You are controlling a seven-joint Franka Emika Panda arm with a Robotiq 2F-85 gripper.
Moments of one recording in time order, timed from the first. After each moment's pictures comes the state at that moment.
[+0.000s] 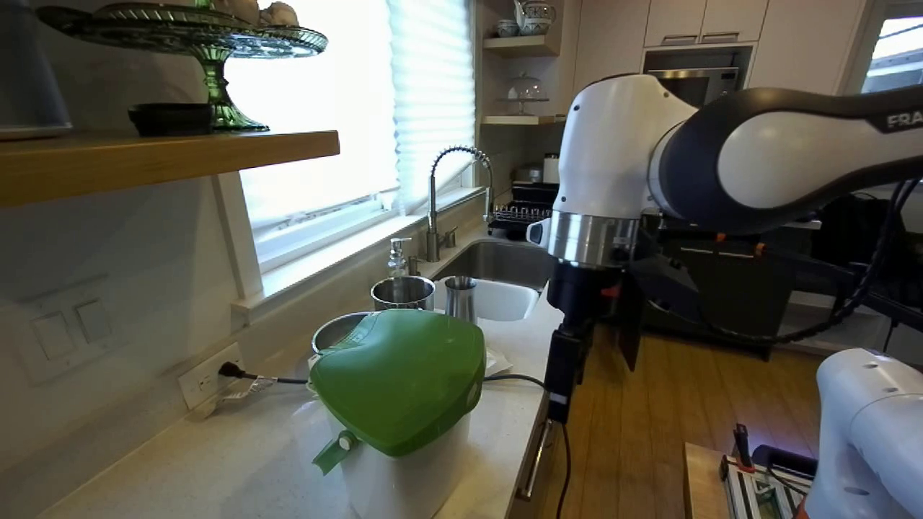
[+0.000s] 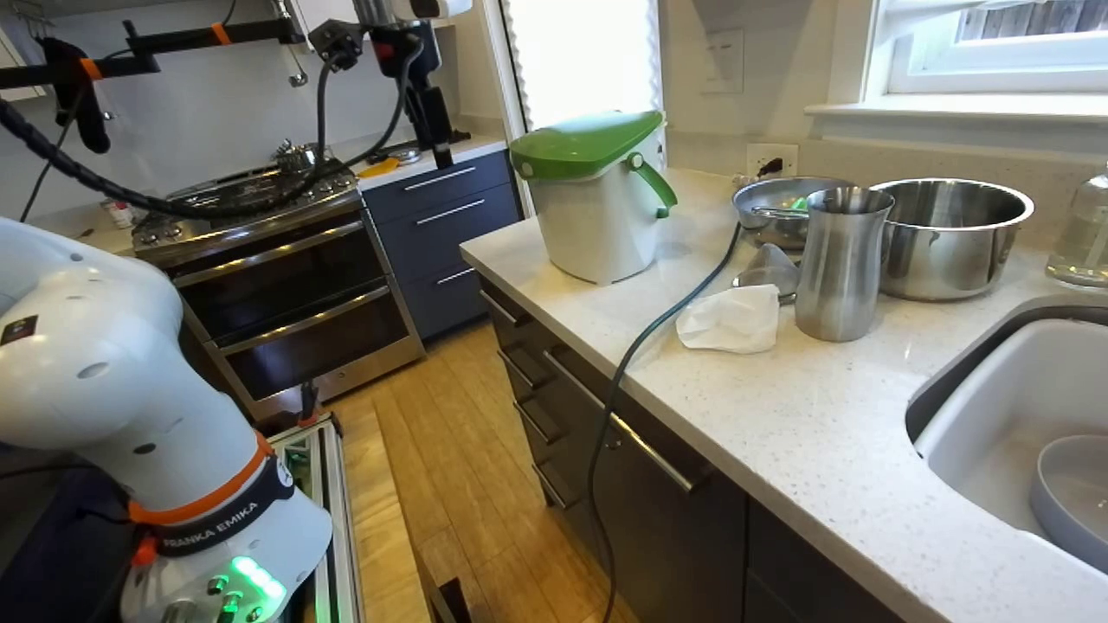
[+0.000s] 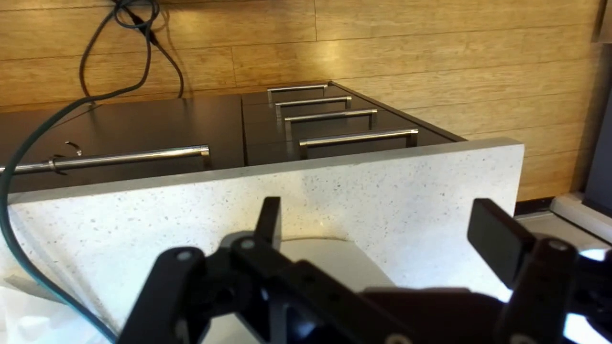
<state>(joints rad) 0.10 -0.57 0.17 -2.35 0.27 1.86 0.19</state>
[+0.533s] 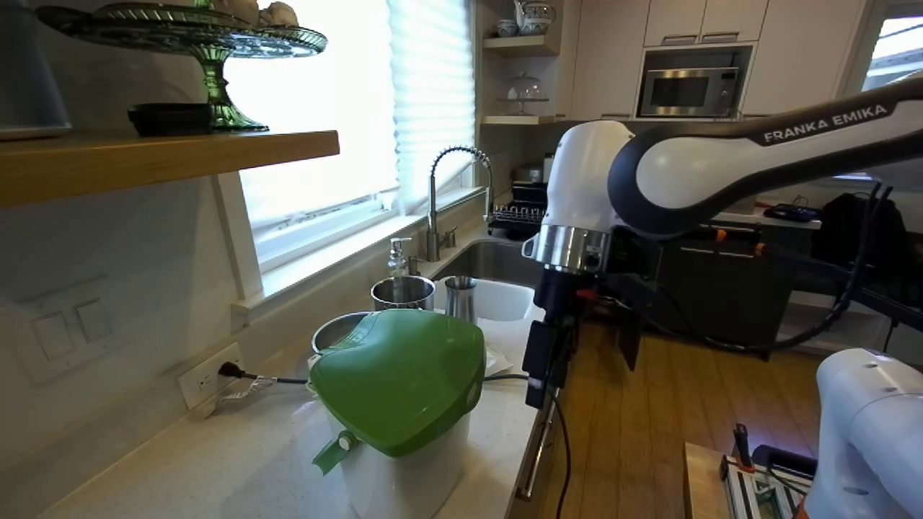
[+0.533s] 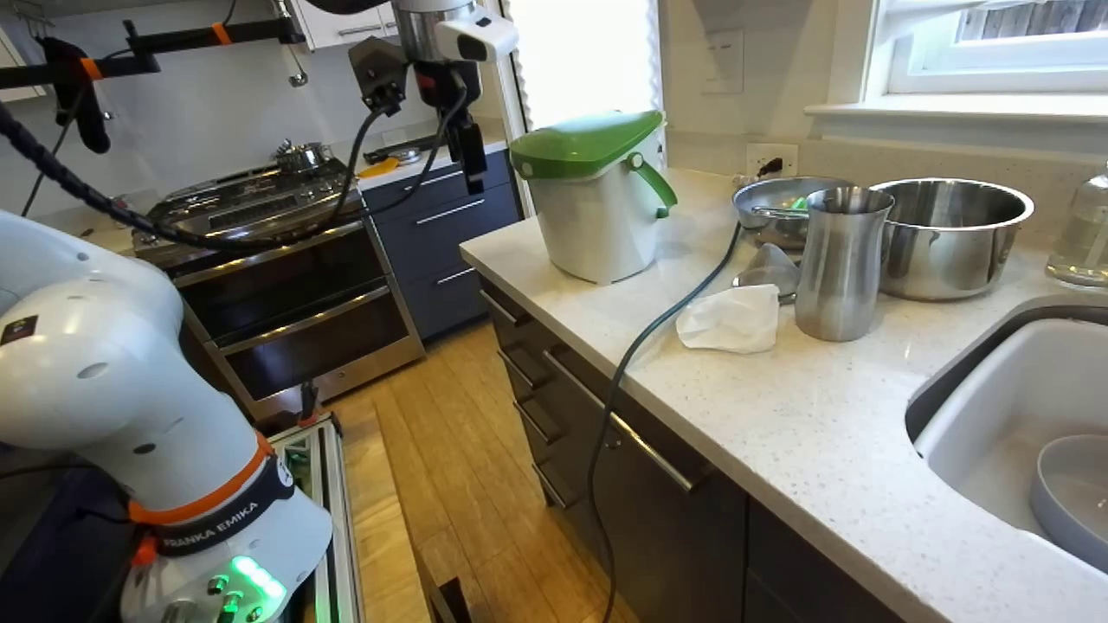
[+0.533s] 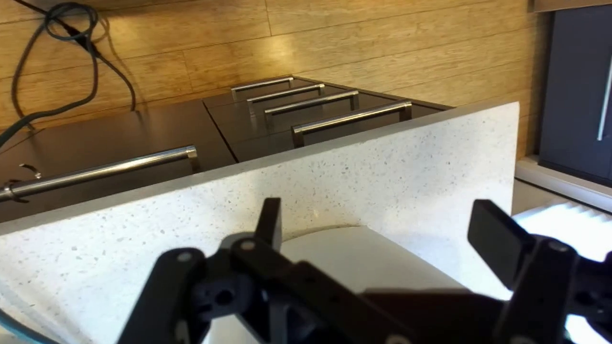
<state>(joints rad) 0.10 -0.52 0.03 -2.42 0.38 1.96 0.09</state>
